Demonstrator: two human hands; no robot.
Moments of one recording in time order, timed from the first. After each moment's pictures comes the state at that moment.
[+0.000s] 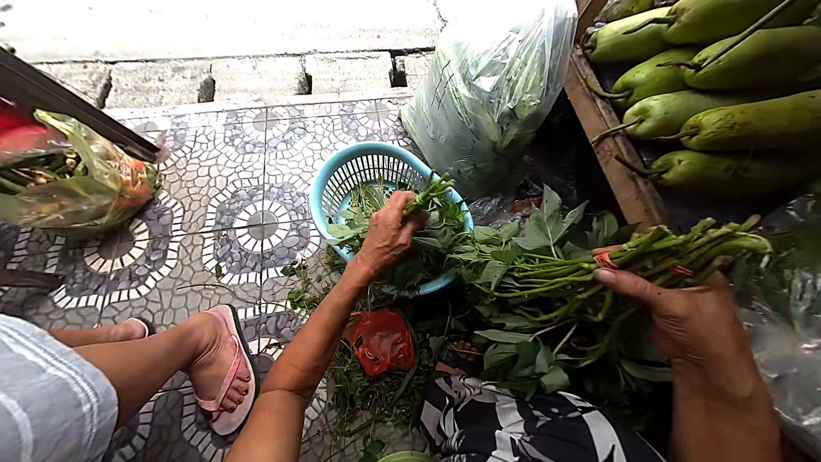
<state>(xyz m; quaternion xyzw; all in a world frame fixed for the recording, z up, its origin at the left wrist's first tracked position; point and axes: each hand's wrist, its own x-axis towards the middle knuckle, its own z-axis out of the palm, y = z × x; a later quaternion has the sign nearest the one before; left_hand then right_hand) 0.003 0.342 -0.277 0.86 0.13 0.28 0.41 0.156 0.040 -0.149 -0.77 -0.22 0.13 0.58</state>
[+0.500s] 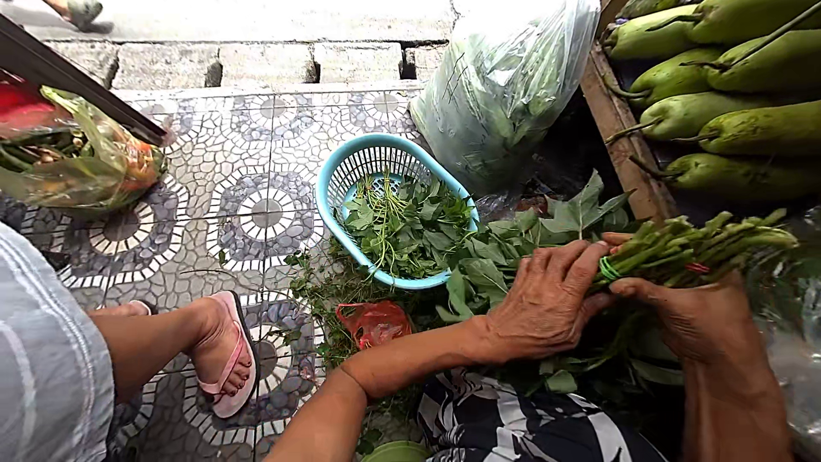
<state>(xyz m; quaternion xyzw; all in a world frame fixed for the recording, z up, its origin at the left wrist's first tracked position) 0.054 0.158 -0.215 0.80 0.00 0.34 0.49 0.161 0.041 -0.148 -0.77 -0.28 0.13 0.56</state>
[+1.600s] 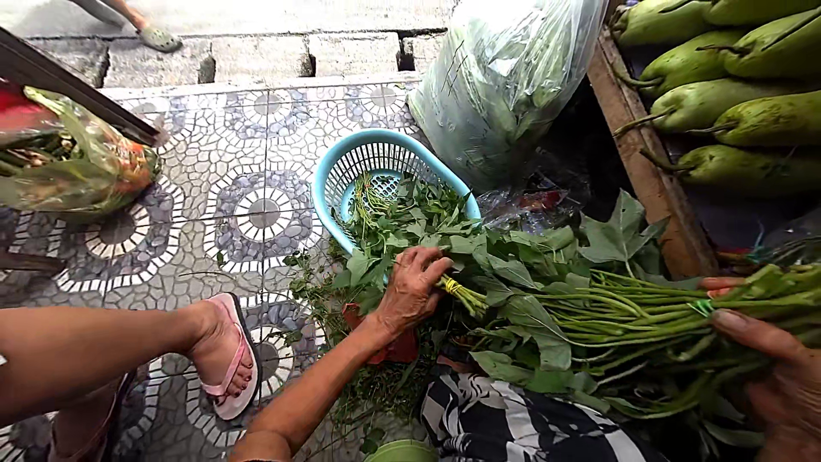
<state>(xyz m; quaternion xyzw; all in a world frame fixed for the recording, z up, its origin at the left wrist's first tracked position) -0.037 0.259 -0.309 0.88 0.10 0.29 0.35 0.170 -0.029 -0.150 -0.76 -0.21 0.11 0.61</state>
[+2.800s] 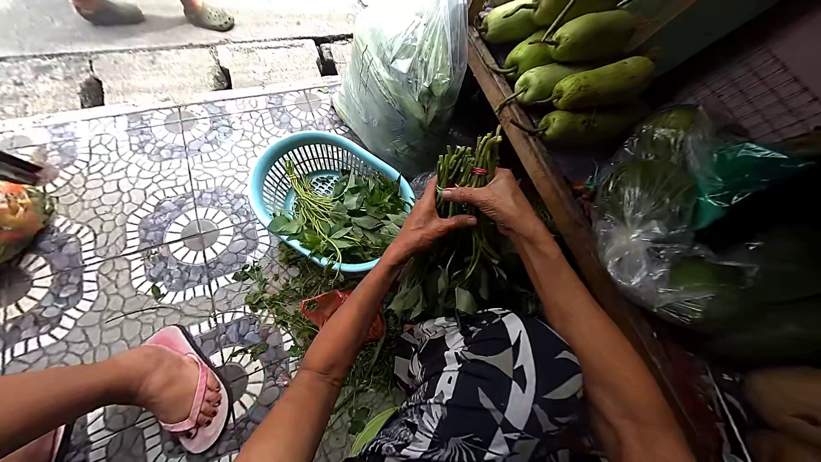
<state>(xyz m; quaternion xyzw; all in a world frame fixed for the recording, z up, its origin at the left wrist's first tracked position) 0.063 0.217 -0.232 0.69 0.04 0.14 0.70 0.158 0.108 -0.147 -0.83 -0.19 0.22 0.47</state>
